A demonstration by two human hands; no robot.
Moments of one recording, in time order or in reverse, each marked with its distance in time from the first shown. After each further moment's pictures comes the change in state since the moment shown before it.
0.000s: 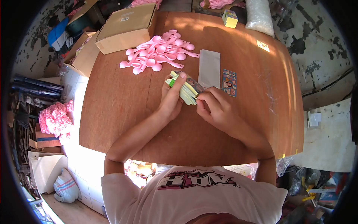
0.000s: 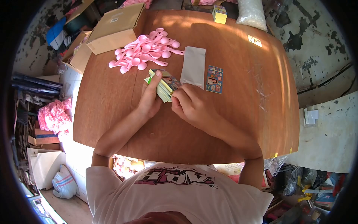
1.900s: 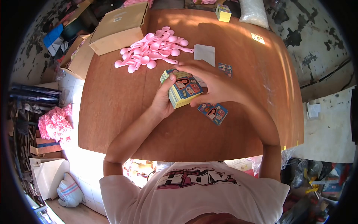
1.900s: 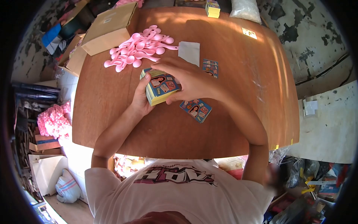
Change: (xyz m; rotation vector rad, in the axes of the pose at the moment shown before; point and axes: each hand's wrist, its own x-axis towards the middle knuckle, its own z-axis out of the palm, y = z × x) left_hand -0.008 0.000 -0.016 -0.142 -0.280 -0.183; right_hand 0.044 0.041 -0.015 0.339 -0.483 0.005
